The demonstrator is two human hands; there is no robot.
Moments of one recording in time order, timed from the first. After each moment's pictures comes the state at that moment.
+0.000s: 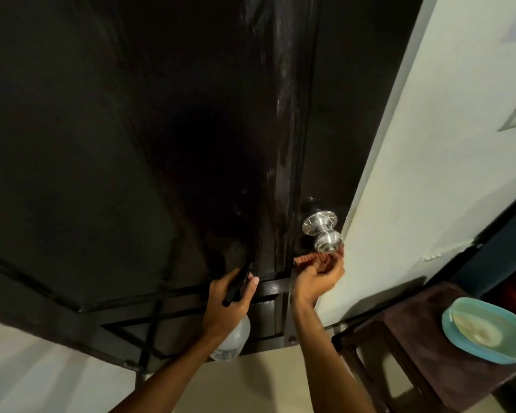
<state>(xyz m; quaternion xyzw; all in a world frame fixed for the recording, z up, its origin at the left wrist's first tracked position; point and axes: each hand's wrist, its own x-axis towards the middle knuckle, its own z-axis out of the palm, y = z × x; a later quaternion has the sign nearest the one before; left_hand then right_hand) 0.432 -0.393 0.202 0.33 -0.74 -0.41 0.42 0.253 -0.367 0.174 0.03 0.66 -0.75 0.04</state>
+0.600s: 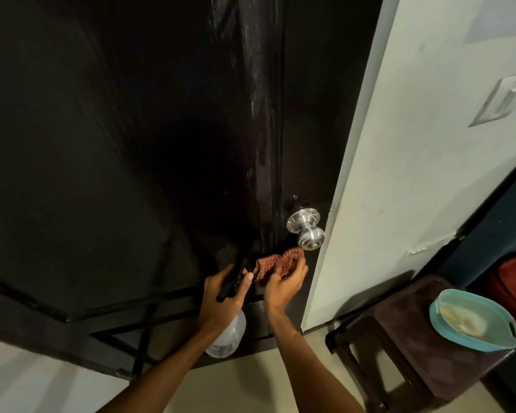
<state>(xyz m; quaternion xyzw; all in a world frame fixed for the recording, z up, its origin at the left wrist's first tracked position) 0.414 -0.392 0.188 0.38 -0.74 -0.41 0.38 0.287 -0.355 0.171 -0.07 0.69 -0.71 0.09</state>
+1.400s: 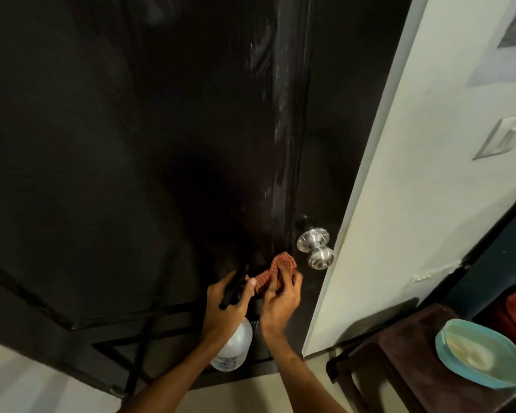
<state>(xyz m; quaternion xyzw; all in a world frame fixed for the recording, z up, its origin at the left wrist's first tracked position) 0.412 -0.383 0.238 0.34 -0.72 -0.43 0.42 0.309 -0.355 0.189 -0.23 0.70 -0.68 0.01</state>
